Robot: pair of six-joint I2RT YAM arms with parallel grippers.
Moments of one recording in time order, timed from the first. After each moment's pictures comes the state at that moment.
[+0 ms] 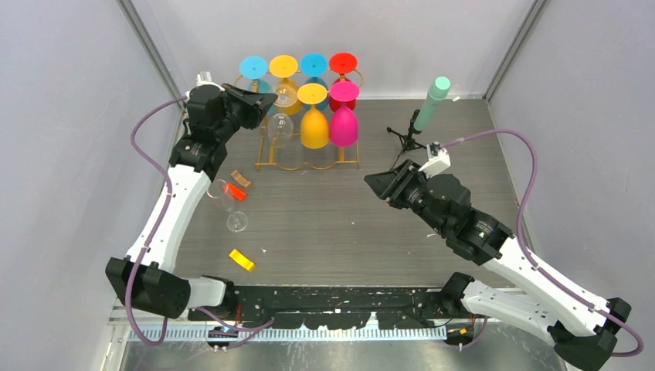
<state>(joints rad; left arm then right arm) -0.23 1.30 1.39 -0.26 0.12 -1.23 0.83 0.79 0.88 -0.30 0.27 0.95</state>
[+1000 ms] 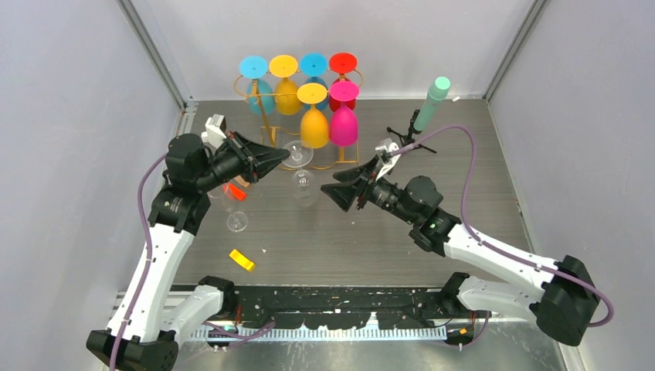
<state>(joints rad) -0.23 0.91 1.09 -0.35 0.61 -1.38 0.83 1.02 0.67 0.50 -0.17 0.48</state>
